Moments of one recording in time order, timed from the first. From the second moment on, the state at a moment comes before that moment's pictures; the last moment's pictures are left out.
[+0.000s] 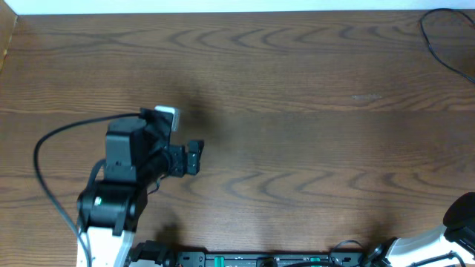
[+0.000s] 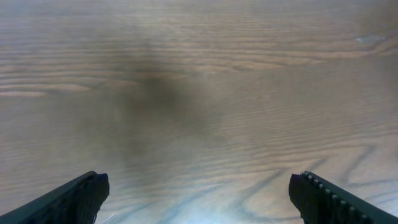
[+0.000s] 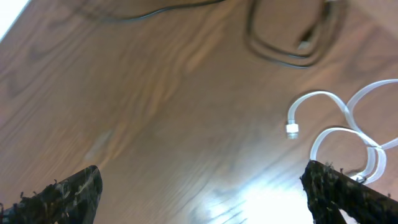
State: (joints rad) left arm -0.12 0.86 0.89 -0.82 0.23 -0.04; right arm -0.68 1.79 2.08 -1.40 -0.07 0.18
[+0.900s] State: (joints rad) left arm -0.12 0.80 0.89 -0.84 0.13 -0.13; right arm -0.58 1.79 2.08 -1.42 -0.32 0.02
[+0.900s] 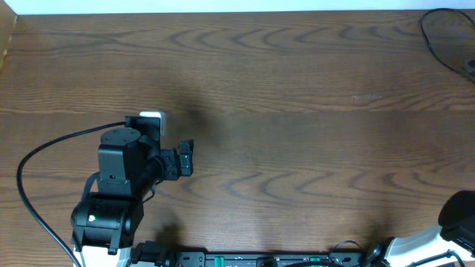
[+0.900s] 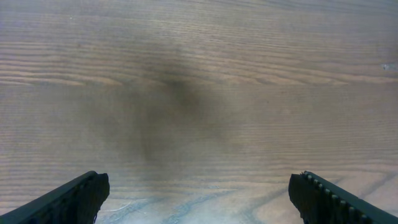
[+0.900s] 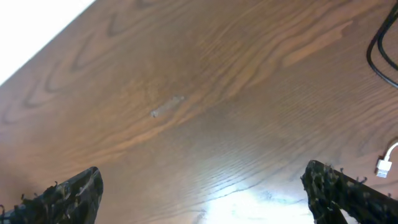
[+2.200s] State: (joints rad) left arm -0.12 0.80 0.89 -0.57 -0.06 -0.09; right arm -0.06 1.79 1.93 -1.25 0.09 0.18
